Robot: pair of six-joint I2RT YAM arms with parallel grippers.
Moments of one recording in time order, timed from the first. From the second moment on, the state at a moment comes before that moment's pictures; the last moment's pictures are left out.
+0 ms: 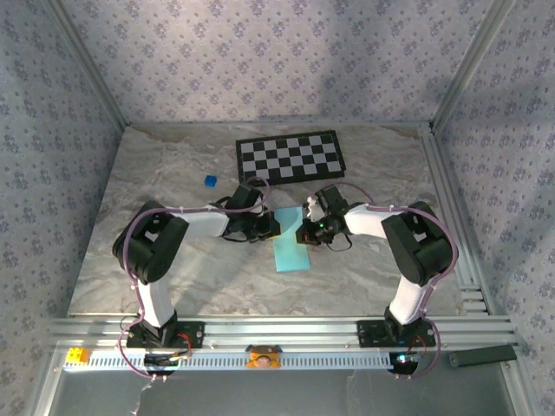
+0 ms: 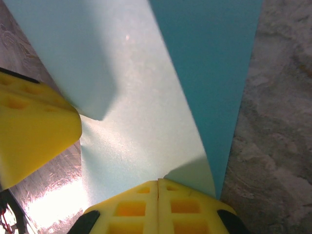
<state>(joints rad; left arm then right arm) -0.63 1.83 0.94 -0.06 0.50 -0.81 0.49 1.77 0.86 -0.22 -0.55 0.46</state>
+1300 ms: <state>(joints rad) -0.57 1.95 1.09 -0.16 0.51 -0.76 0.49 1.77 0.85 -0.21 -0.56 0.45</state>
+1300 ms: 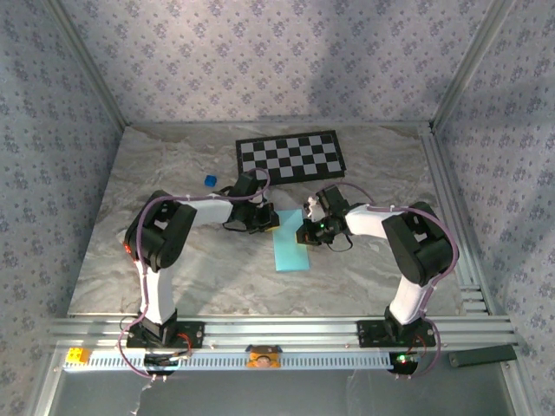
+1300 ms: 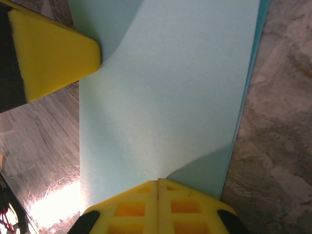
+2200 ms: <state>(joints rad) -0.55 2.00 1.17 -0.21 0.52 -0.75 0.48 1.77 0.85 -0.21 -0.56 0.44</state>
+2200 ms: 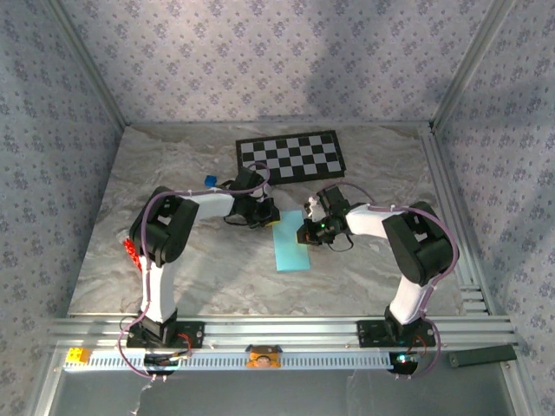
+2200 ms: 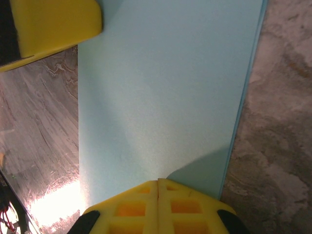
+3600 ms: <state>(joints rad) -0.51 2.02 1.22 -0.23 0.44 -0.91 0.47 1.77 0.85 -0.20 -0.56 0.42</state>
